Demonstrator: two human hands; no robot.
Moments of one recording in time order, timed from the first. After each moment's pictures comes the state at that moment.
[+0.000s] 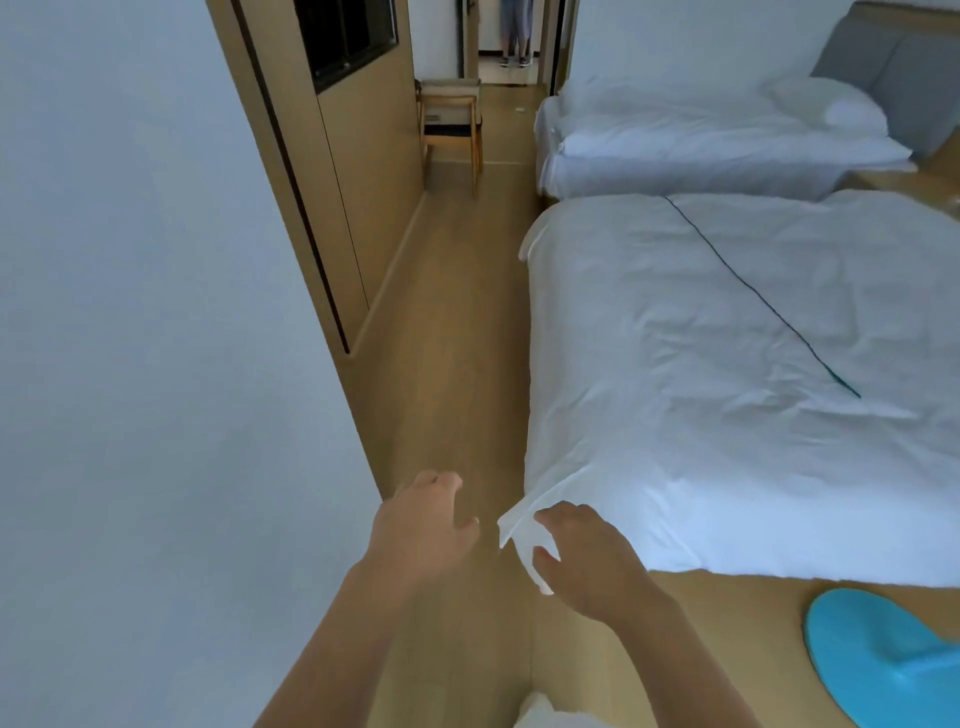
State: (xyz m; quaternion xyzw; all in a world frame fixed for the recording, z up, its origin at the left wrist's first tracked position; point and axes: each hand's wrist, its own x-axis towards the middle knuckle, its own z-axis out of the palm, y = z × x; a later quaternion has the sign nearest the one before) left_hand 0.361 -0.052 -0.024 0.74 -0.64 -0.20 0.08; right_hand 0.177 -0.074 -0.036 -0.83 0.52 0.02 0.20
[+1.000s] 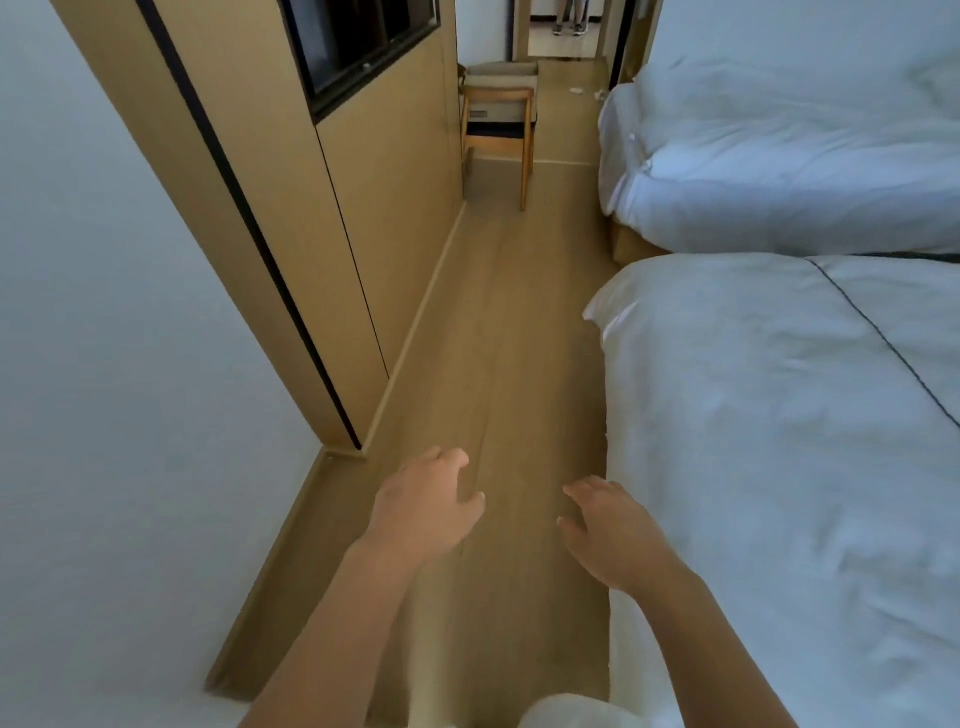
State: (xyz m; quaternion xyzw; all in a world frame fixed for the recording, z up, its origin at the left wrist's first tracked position) left_hand 0.598 -0.623 -0.018 0.76 -0.61 -0.21 0.11; right_hand 0.400 -0.675 -0.049 -0.82 0.53 0.04 0.22
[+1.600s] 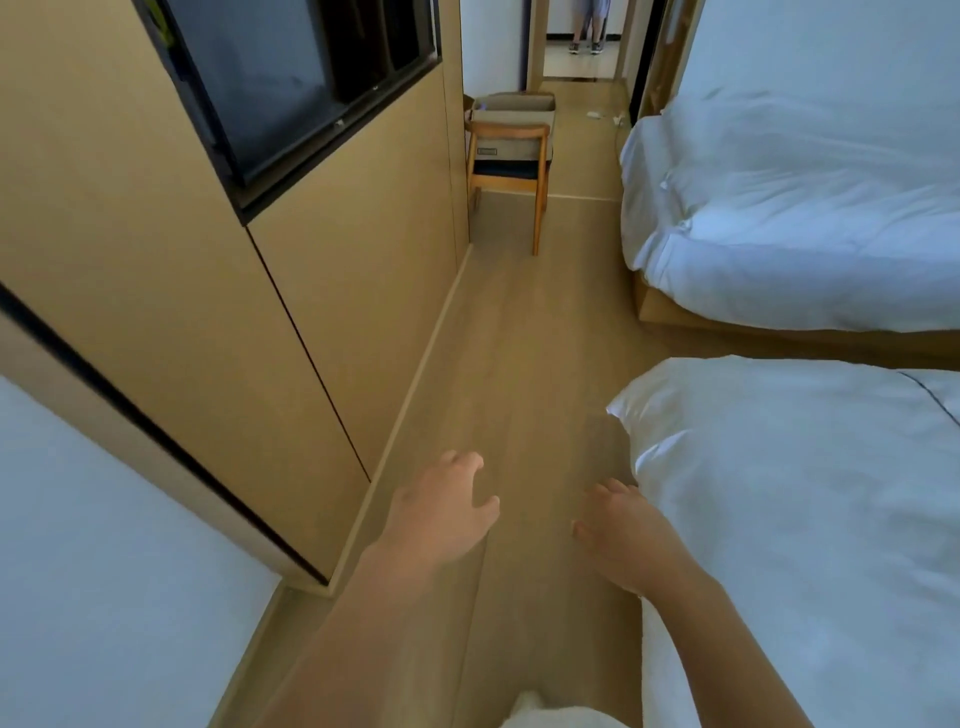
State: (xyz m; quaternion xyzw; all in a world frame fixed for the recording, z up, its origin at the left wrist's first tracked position) left_hand 0.690 -1.023 -0.026 0.77 -0.60 -0.21 0.10; right_hand 0.491 -1.079 -0.050 -0.81 0.54 0.03 0.22
